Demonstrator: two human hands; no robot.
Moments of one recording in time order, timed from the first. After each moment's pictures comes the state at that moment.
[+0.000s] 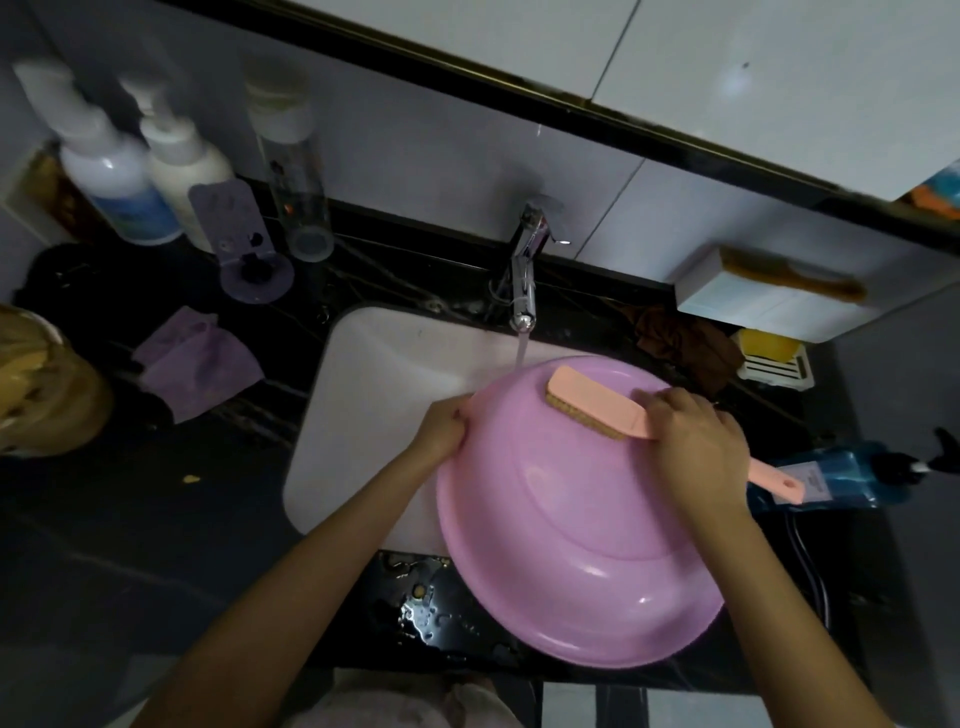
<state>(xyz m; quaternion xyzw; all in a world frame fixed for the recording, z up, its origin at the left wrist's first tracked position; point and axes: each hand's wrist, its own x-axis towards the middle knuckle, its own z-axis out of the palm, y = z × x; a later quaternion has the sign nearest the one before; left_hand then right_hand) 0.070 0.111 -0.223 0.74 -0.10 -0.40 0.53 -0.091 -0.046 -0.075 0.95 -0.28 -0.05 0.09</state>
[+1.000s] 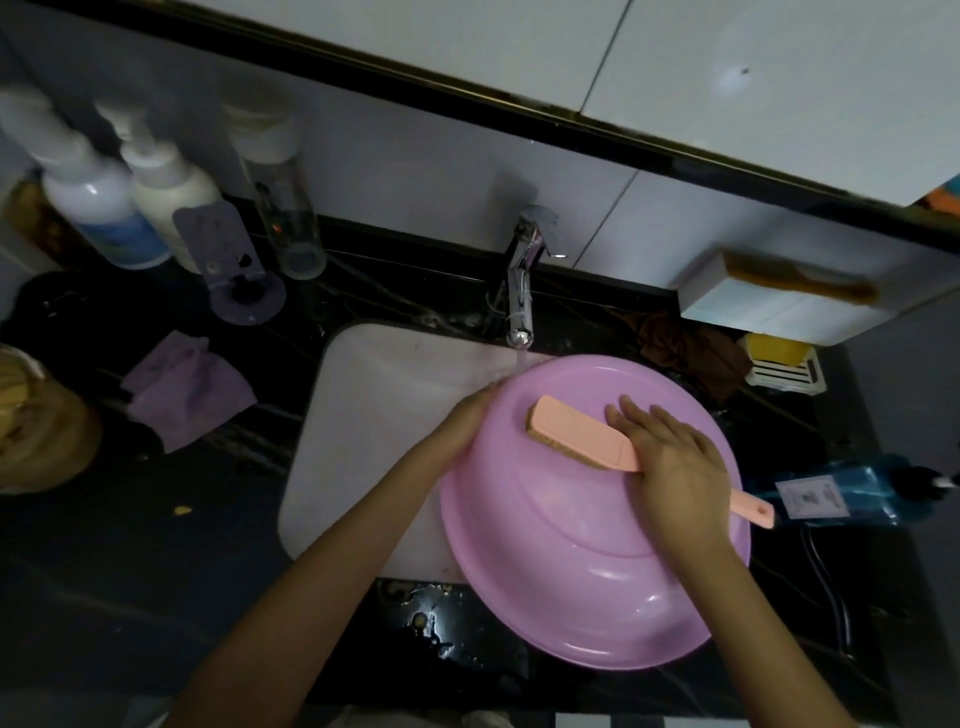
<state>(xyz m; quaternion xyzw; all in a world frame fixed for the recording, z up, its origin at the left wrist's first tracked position) 0.078 0.077 -0.187 0.58 -0.04 -0.52 0.63 -0.094 -0.043 -0.111 0.96 -0.28 0.04 0.03</state>
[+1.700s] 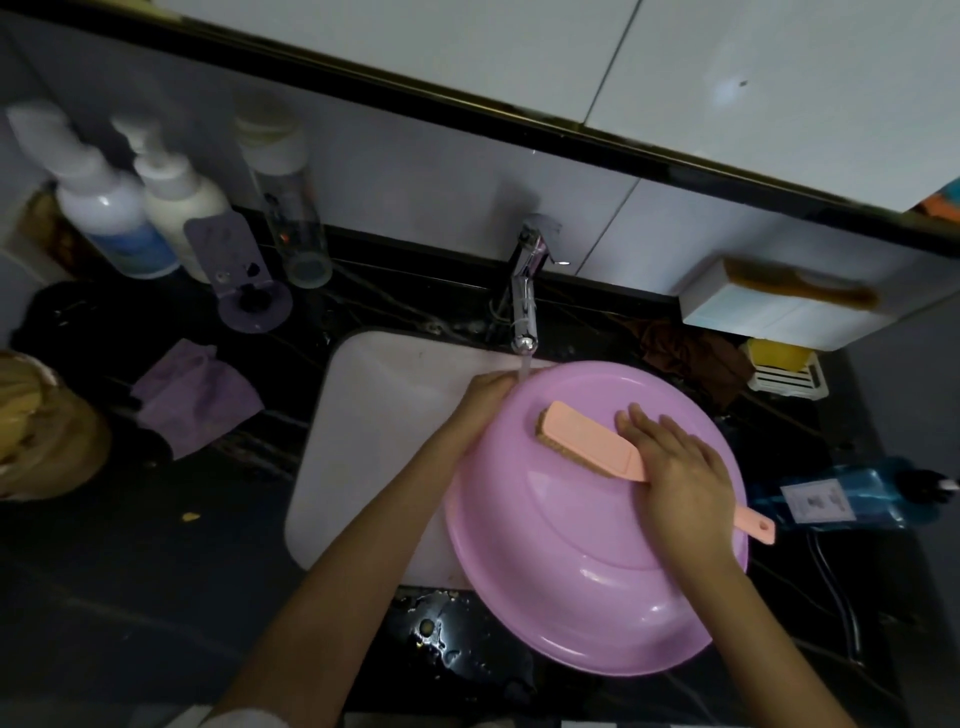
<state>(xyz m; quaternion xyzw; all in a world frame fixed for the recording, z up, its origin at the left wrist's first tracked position) 0.092 0.059 -0.180 0.59 -0.06 -0.47 0.65 -0.098 -0.036 -0.113 0.95 -0.29 0.06 0.04</state>
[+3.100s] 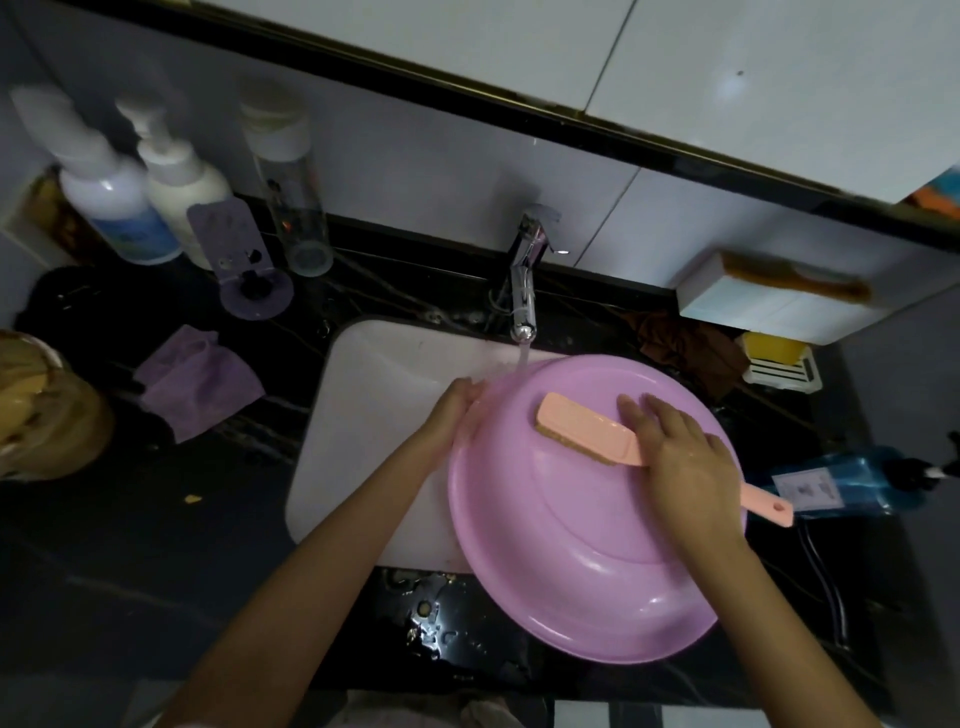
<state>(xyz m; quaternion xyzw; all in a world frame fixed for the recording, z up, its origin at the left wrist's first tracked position) 0.089 0.092 -0.200 0.58 0.01 -0.51 0.63 -0.100 -0.038 -0.099 0.96 -0.26 0.03 0.10</state>
